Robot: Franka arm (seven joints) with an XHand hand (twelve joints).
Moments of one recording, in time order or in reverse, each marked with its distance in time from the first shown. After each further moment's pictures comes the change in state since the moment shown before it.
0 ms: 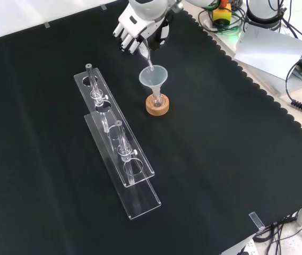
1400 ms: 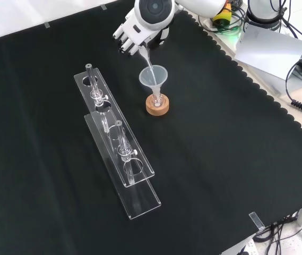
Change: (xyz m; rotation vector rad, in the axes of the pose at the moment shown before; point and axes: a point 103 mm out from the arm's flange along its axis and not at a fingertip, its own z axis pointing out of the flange) arm 0.002 0.002 -0.011 0.035 -0.154 0.007
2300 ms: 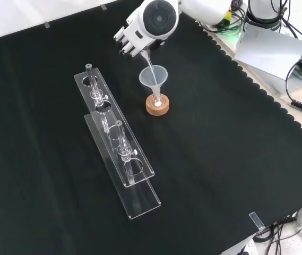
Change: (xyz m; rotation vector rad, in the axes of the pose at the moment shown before) arm 0.004 0.001 -0.012 0.035 -0.070 -0.004
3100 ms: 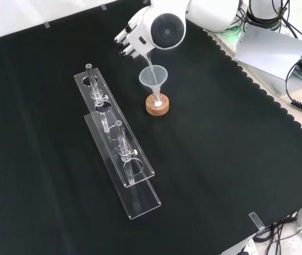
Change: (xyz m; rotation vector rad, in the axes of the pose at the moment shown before) arm 0.002 -0.002 -0.016 0.018 -0.096 0.008
